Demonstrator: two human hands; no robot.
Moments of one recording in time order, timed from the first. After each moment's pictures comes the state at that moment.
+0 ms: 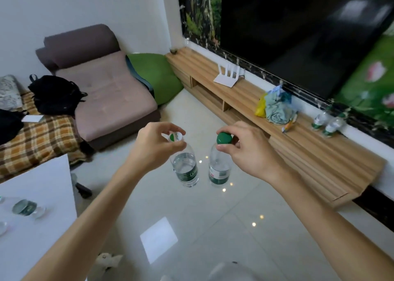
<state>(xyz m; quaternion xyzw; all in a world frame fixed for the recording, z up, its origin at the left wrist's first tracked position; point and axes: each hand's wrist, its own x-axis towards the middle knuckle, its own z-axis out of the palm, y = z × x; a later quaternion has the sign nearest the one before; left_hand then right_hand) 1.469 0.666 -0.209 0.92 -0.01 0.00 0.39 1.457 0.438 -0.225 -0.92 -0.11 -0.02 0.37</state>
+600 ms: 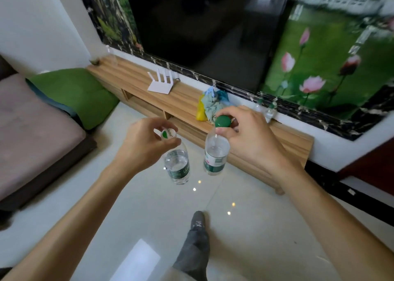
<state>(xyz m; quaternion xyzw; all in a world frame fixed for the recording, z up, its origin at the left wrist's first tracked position) 1.639 0.439 -0.219 0.92 -0.18 -0.04 0.35 1.568 0.218 -0.215 -0.93 0.06 -0.12 0.35</state>
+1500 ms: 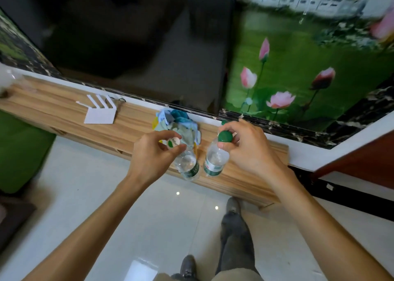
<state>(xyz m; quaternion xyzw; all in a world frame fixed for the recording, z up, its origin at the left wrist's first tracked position) 1.928 0.129 -0.285 0.89 -0.25 -0.11 0.38 1.807 -0.067 -0.277 -0.91 0.23 -0.07 0.34</state>
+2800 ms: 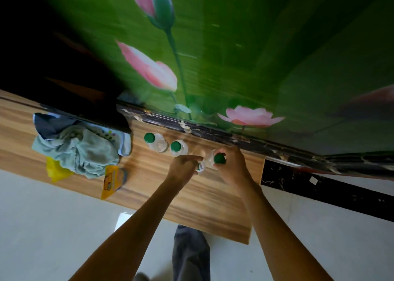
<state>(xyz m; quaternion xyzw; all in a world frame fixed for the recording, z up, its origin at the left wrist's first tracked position) 1.995 -0.335 -0.669 0.76 0.03 -0.51 0.40 1.904 -0.462 -0.673 -0.80 0.42 0.12 0.41</state>
